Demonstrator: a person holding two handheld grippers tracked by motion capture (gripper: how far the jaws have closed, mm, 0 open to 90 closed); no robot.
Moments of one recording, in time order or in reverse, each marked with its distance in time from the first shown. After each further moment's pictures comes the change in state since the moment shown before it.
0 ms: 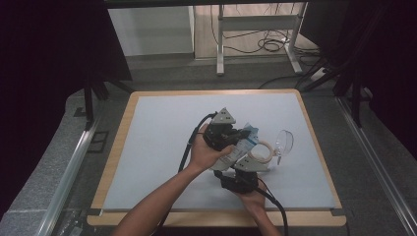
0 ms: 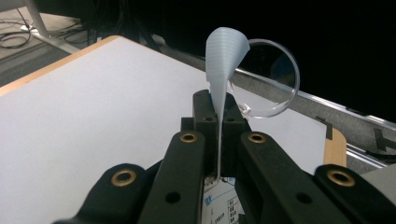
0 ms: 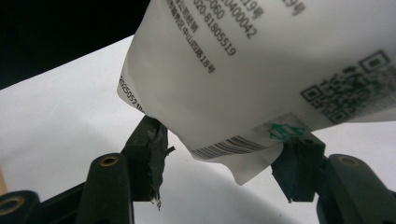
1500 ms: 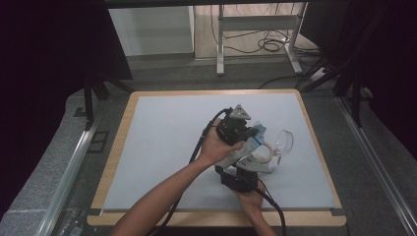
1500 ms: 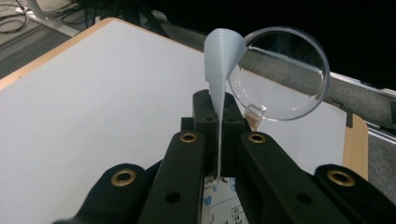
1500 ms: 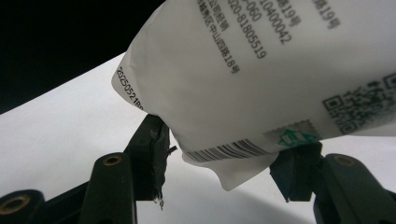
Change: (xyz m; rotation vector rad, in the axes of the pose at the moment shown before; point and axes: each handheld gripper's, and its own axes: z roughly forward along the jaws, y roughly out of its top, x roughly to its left) left arm 0.002 0.018 0.032 0.116 0.011 0.043; right arm 0.003 0.001 0.001 -0.065 -0.083 0.073
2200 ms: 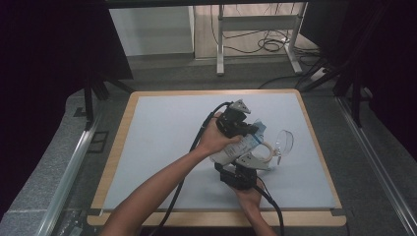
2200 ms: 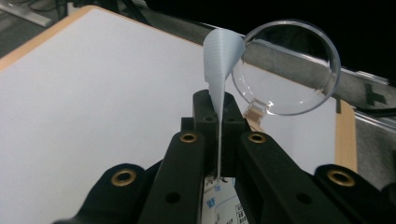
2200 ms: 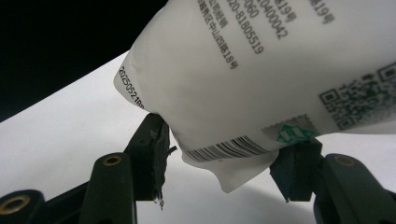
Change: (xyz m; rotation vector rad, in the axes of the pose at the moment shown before) left arm 0.024 0.009 0.007 0.068 -0.098 0.021; right arm -0.002 0.002 0.007 0.006 -0.015 0.048
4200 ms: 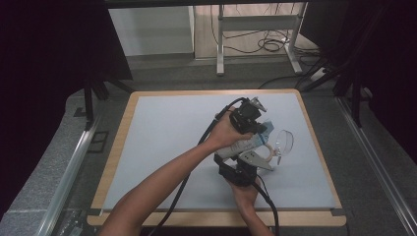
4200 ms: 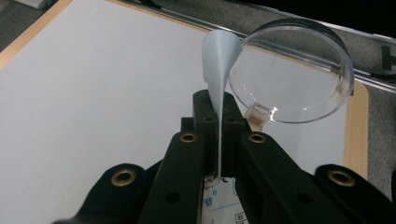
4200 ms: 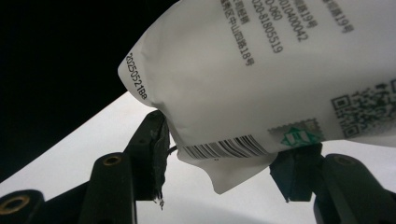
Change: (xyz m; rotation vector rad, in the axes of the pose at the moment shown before) left arm -0.011 0.032 0.020 0.145 0.026 0.079; right arm 0.006 0.012 -0.001 -0.123 -0.032 0.109
